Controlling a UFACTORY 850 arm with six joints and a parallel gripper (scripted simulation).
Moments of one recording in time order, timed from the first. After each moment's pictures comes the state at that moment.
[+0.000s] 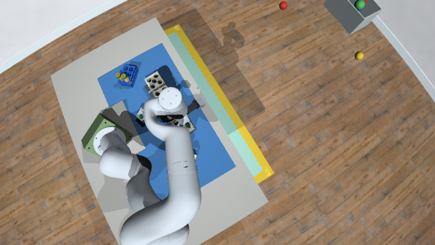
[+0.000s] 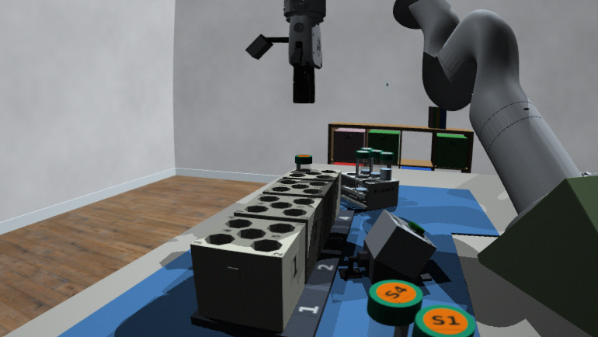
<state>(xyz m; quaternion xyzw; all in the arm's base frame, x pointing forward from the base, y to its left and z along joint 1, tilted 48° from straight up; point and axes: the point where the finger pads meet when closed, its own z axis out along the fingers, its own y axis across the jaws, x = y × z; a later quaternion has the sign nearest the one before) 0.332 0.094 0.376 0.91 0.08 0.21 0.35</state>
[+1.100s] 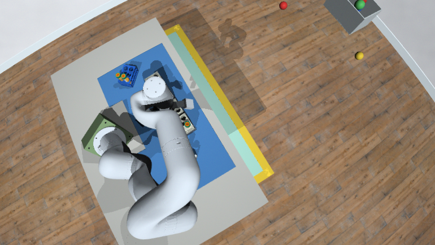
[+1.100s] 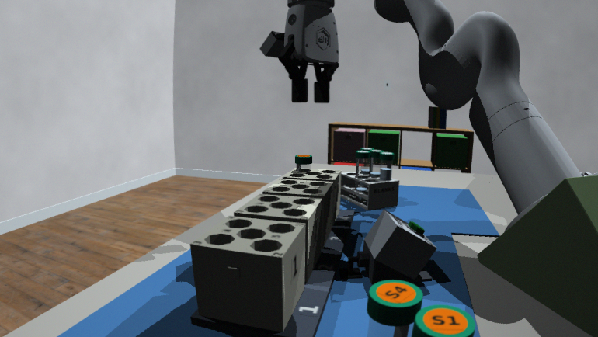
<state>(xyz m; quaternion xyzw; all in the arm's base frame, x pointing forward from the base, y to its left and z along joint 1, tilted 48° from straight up) 0.306 0.140 0.318 0.90 -0.16 0.28 0.28</state>
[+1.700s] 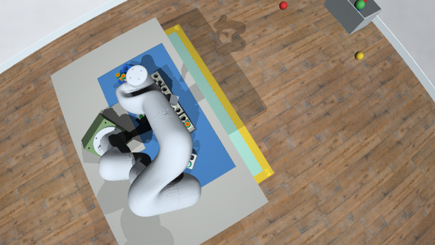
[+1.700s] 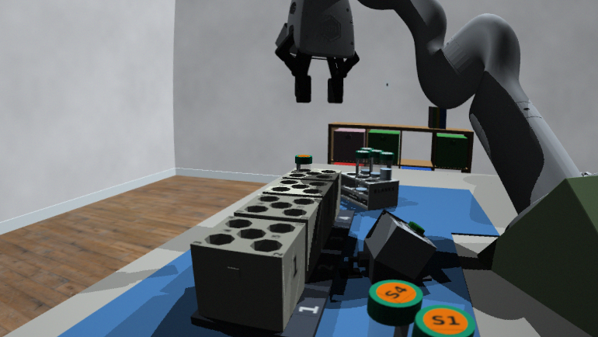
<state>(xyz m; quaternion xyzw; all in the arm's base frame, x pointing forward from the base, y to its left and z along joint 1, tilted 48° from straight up) 0.280 0.189 0.256 0.87 -0.28 0.33 0.24</state>
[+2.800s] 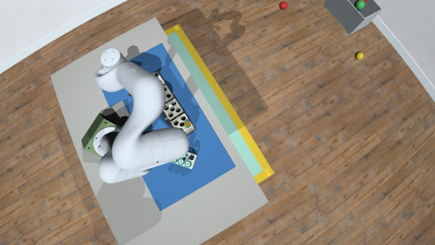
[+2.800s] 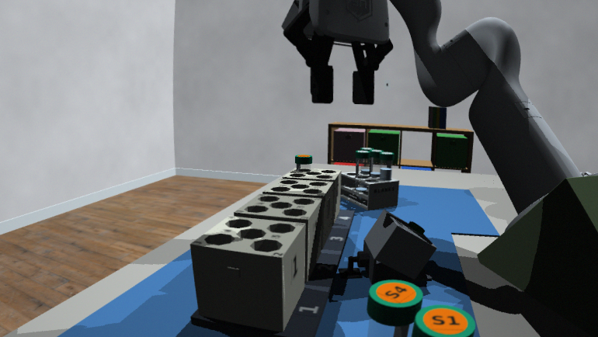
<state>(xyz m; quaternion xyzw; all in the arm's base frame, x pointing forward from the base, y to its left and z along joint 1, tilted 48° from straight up) 0.233 0.275 0.148 0.87 -0.28 0.33 0.24</state>
